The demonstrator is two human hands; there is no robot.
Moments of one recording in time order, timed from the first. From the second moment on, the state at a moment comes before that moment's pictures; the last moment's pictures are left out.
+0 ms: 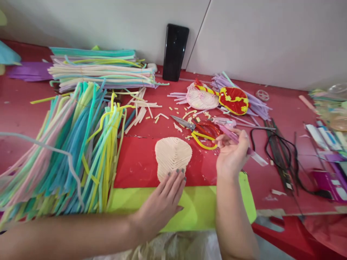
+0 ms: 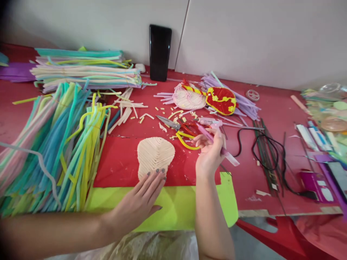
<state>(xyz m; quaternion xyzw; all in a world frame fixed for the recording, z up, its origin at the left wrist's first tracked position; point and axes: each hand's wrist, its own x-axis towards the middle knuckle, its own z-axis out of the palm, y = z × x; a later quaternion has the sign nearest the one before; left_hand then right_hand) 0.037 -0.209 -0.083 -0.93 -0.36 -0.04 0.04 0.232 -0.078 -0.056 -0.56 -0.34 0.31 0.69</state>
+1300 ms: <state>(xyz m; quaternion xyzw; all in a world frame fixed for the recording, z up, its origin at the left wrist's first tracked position) -0.009 -0.127 -0.114 -0.77 -0.63 -0.12 -0.04 0.255 -0.127 -0.085 -0.65 -0.69 0.16 0.29</state>
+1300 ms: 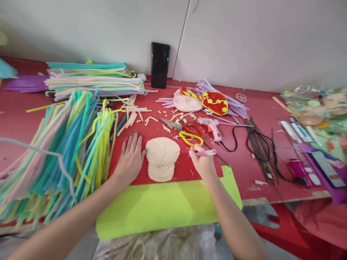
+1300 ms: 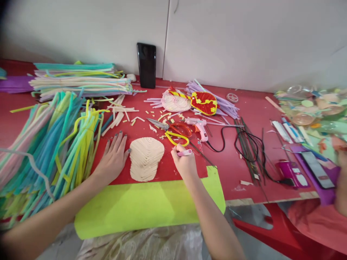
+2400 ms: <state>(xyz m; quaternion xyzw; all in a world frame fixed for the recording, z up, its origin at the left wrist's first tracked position) -0.007 -0.129 -0.117 -0.76 -0.63 -0.12 -0.06 0.257 -0.115 -0.084 -0.68 -0.70 0.11 0.19</state>
